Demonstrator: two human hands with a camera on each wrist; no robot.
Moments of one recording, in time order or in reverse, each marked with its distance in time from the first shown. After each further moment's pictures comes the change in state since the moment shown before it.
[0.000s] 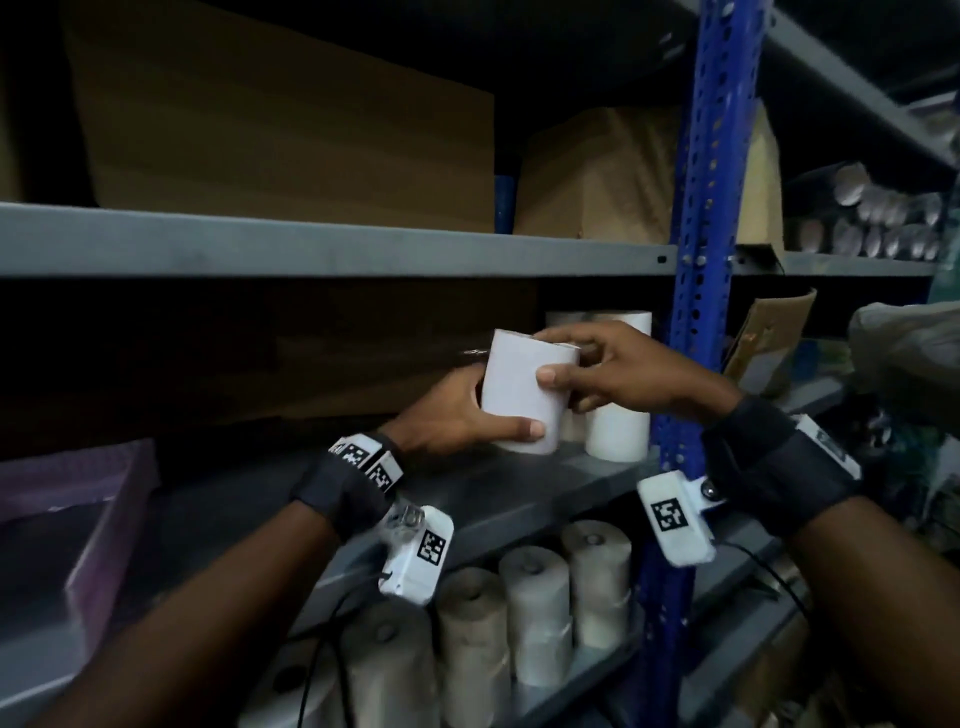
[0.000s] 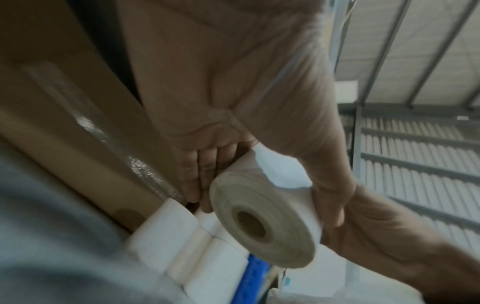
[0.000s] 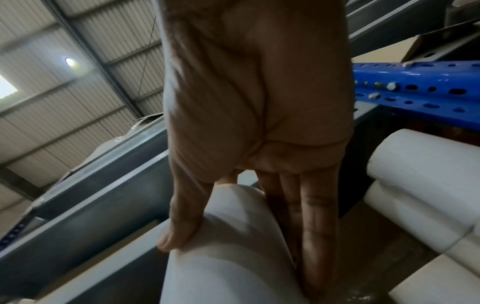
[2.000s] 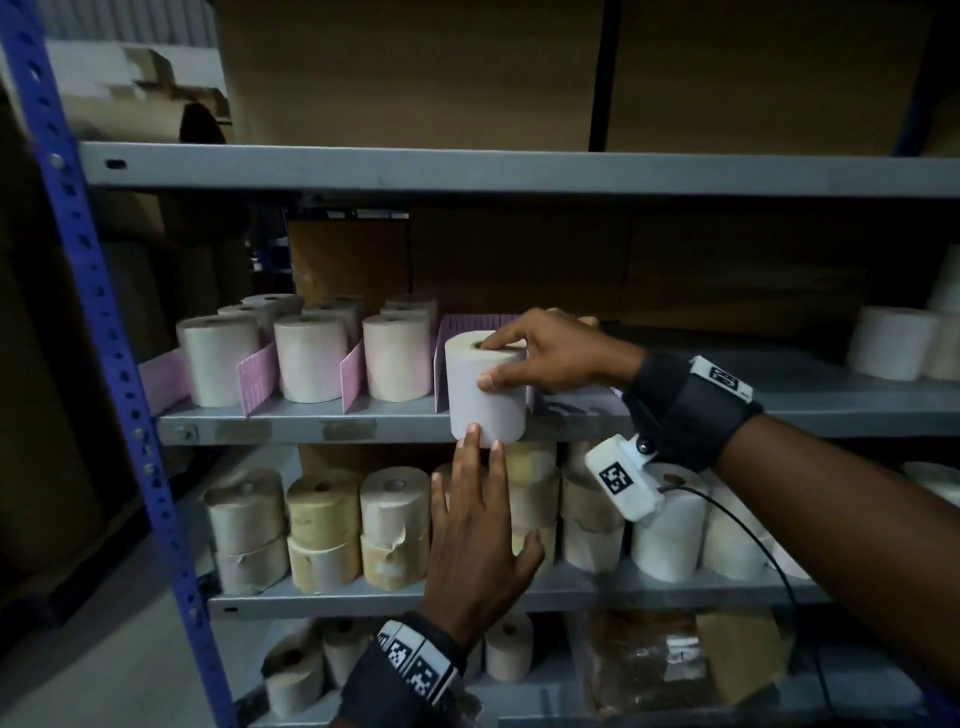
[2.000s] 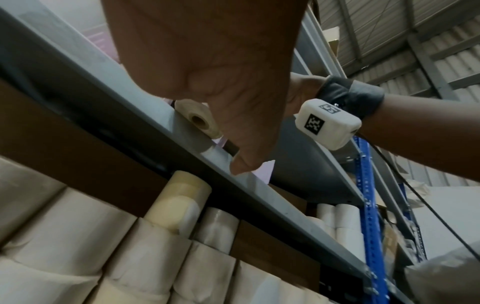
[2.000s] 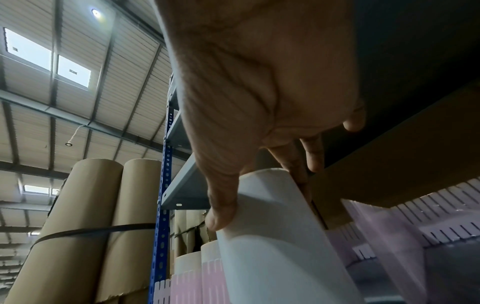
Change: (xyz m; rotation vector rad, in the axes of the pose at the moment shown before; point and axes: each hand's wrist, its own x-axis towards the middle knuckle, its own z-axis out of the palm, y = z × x) left_hand -0.535 -0.010 -0.070 1.035 0.561 -0.482; right_hand -0.030 -0.318 0.404 -0.317 -0.460 -0.396
